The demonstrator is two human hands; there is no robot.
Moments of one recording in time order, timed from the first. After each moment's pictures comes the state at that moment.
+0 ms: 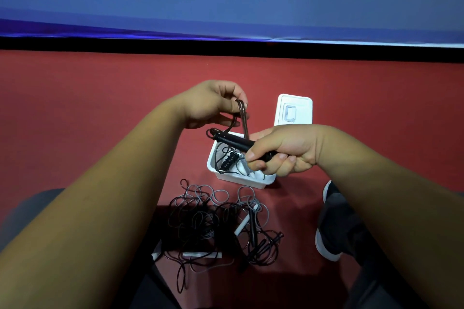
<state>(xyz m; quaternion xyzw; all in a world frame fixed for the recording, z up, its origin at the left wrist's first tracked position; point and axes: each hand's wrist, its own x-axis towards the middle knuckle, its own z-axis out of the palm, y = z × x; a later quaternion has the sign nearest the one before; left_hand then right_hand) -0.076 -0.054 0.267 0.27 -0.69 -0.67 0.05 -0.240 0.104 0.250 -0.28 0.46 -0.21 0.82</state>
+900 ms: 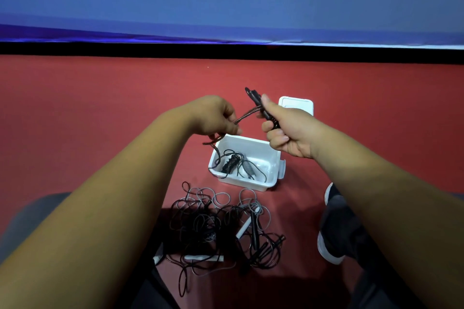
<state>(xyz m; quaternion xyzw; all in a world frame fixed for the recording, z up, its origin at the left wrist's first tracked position) -0.076 -0.059 0.260 0.34 -0.89 -0.31 -0.08 -0.253 0.082 0.235 -0.14 0.58 -0.51 0.63</state>
